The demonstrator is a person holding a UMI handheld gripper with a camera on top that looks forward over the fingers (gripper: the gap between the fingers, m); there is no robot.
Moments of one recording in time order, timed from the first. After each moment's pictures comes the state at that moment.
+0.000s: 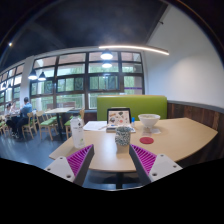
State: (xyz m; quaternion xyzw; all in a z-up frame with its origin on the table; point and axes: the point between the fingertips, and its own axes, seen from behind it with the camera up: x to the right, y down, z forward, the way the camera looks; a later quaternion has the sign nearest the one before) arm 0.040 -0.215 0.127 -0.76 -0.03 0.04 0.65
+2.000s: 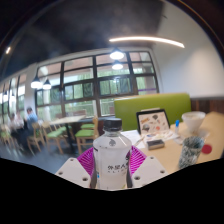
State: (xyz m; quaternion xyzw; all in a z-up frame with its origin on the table) arm -0.173 0.068 0.105 -0.73 -0.04 0.11 0.67
